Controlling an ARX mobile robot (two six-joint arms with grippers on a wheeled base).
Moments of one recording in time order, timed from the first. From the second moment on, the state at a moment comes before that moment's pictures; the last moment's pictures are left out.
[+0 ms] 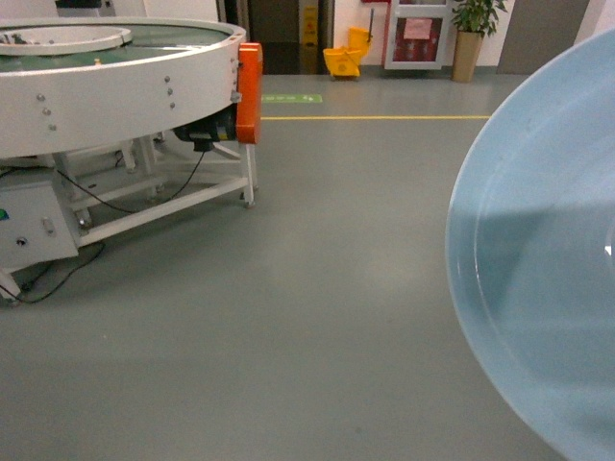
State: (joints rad) left arm 0.00 0.01 0.01 -0.01 0.00 0.00; right arm 0.17 0.56 0.08 0.58 0.01 -0.16
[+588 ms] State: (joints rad) left arm 0.00 0.01 0.01 0.00 0.00 0.00; right arm 0.17 0.56 0.08 0.58 0.01 -0.16
